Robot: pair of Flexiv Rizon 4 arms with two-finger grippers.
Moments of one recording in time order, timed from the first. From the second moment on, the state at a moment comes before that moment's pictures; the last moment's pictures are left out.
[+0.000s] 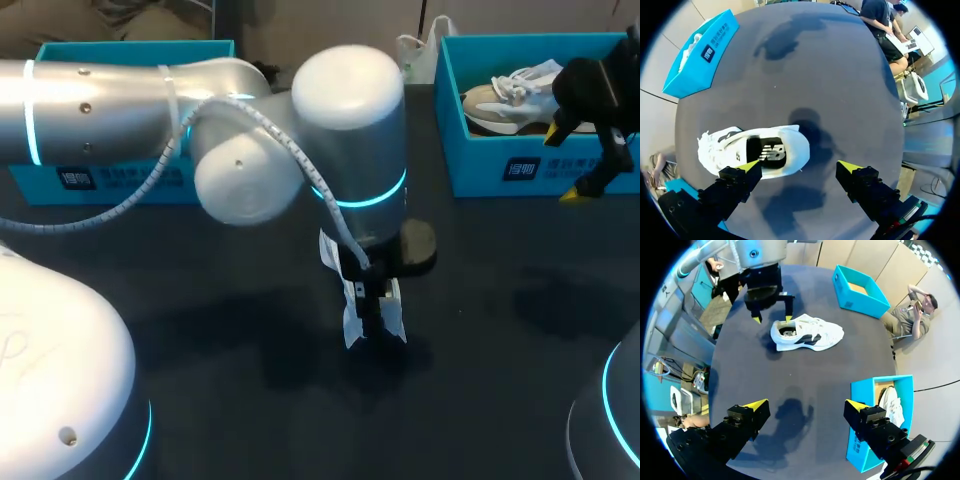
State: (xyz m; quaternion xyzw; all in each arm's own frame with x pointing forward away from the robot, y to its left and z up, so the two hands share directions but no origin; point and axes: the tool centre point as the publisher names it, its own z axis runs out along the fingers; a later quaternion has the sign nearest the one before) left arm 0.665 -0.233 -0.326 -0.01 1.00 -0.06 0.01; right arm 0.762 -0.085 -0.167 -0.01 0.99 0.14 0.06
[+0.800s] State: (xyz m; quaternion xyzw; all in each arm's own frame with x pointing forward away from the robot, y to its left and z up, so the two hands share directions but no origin) left arm 0.651 -0.241 -0.381 0.00 1.00 -0.01 -0.02; right arm 0.762 -0.085 -0.167 -0.01 0.99 0.14 0.06
